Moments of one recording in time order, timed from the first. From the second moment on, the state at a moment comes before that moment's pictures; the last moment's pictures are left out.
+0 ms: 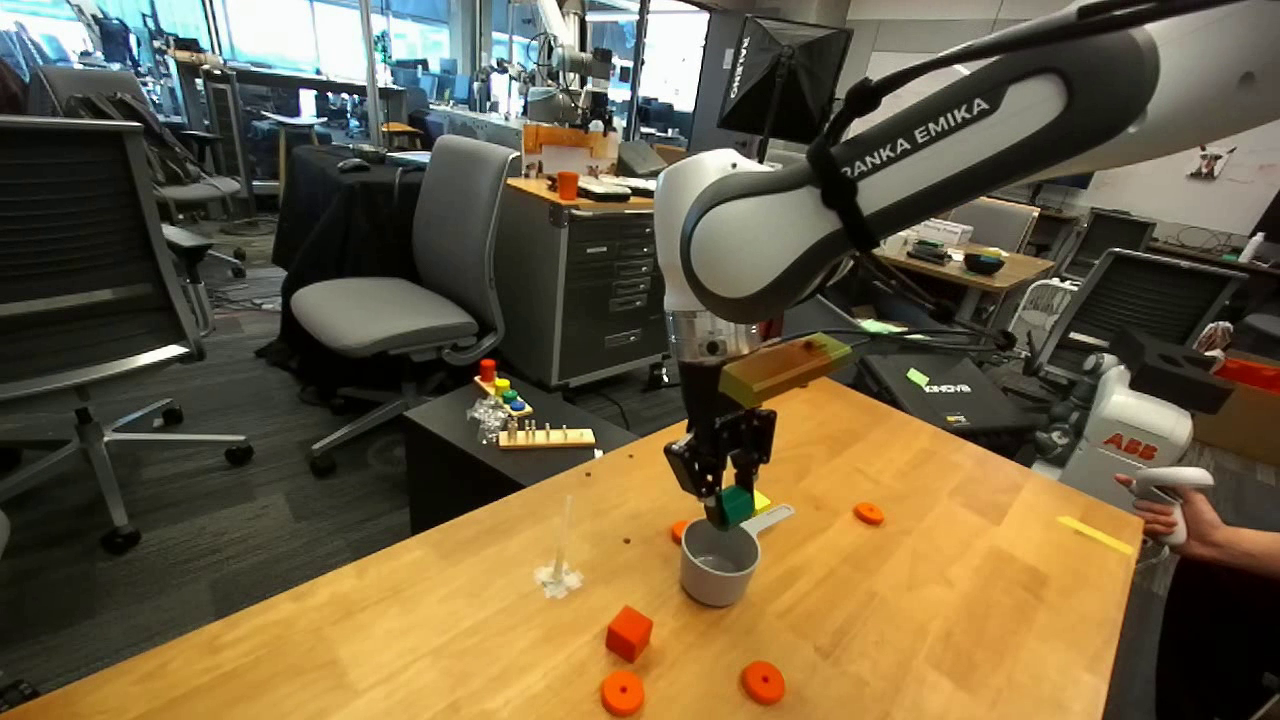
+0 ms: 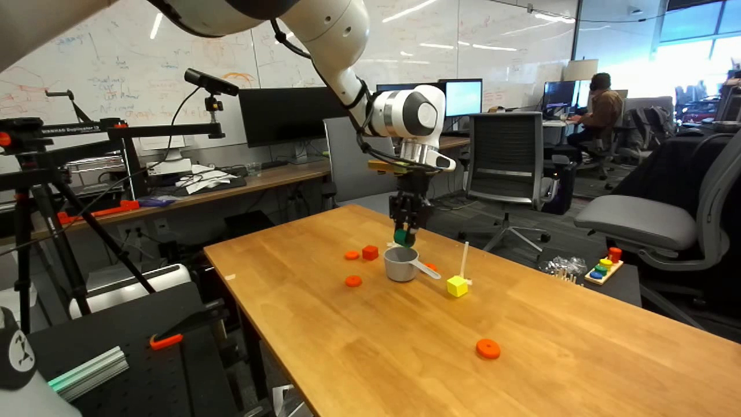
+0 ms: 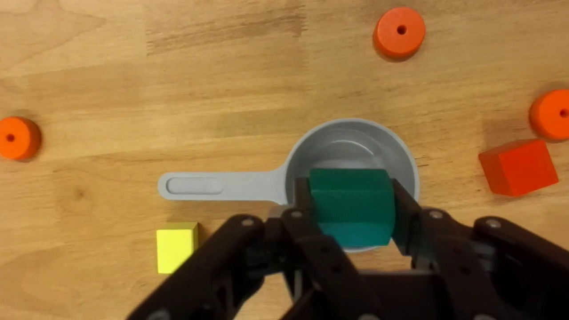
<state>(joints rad) 0.25 0.97 0.02 -1.26 -0.04 1.91 0.31</state>
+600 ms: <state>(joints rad) 0.23 0.99 -0.01 -1.23 -0.04 1.89 0.31</state>
